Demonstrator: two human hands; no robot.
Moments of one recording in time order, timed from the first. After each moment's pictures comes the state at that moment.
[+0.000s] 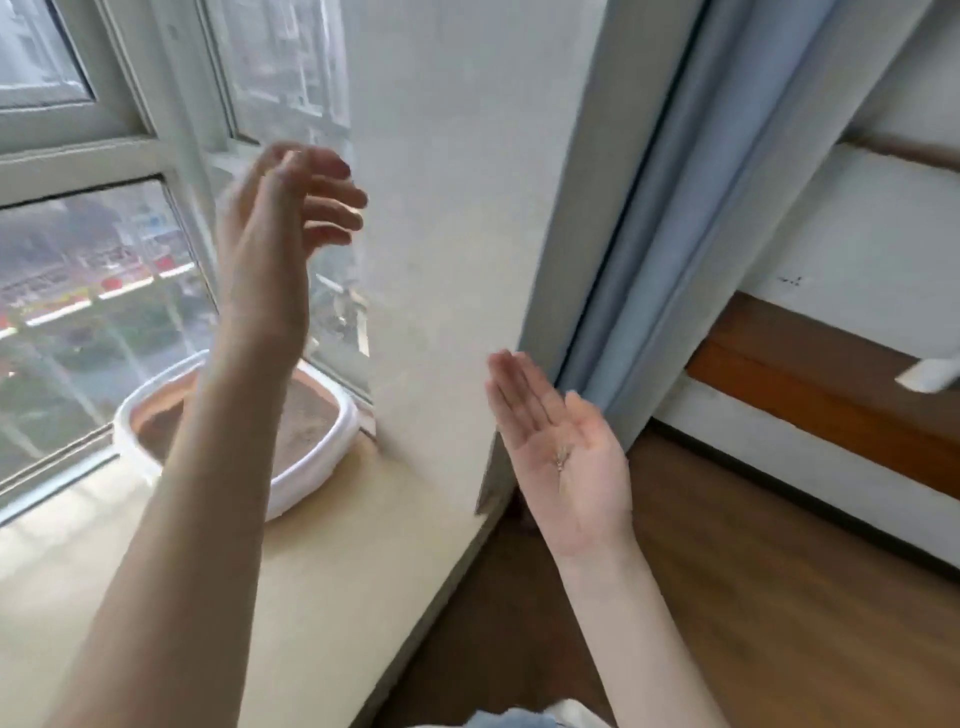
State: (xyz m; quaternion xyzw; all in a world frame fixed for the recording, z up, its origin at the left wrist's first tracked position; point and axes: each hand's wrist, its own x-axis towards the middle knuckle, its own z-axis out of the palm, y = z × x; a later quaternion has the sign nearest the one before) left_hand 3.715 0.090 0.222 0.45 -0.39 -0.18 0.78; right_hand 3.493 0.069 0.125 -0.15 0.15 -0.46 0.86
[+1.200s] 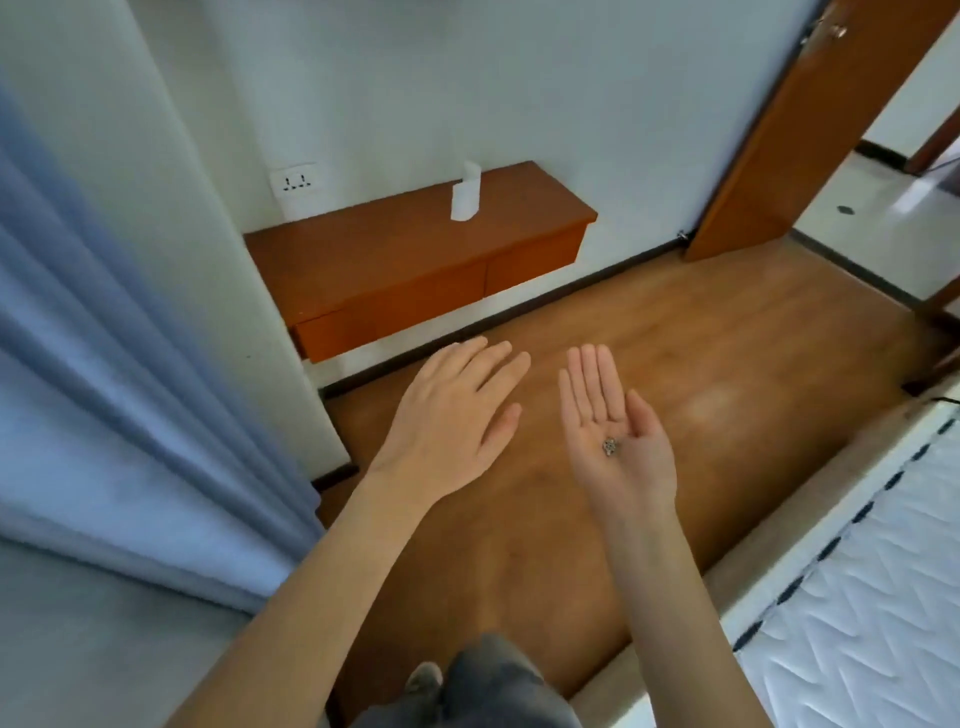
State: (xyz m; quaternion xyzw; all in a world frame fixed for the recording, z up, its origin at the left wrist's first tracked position) left_hand 3.260 -0.329 0.058 0.19 -0.97 -0.04 0.18; right_hand 3.158 -0.200 0.075 0.16 0.13 -0.88 0.42
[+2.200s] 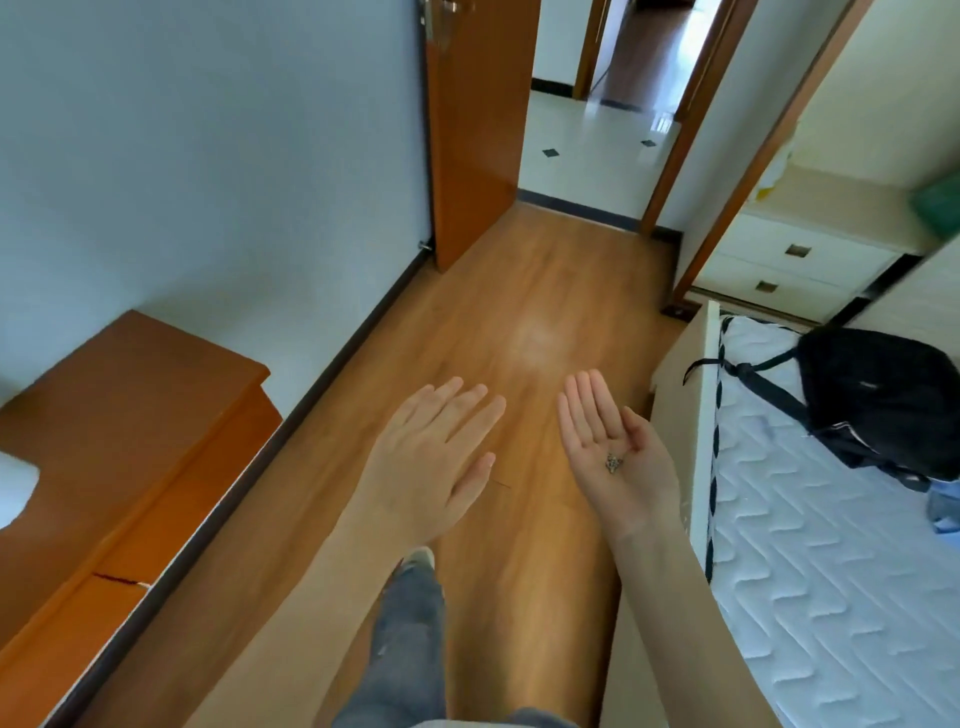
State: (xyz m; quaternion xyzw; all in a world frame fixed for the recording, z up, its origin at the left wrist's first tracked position) left_hand 2.621 -0.363 0.036 -0.14 -0.97 -0.11 0.14; right_hand 2.577 -0.166 0.055 0.22 0.09 -0.96 0.17
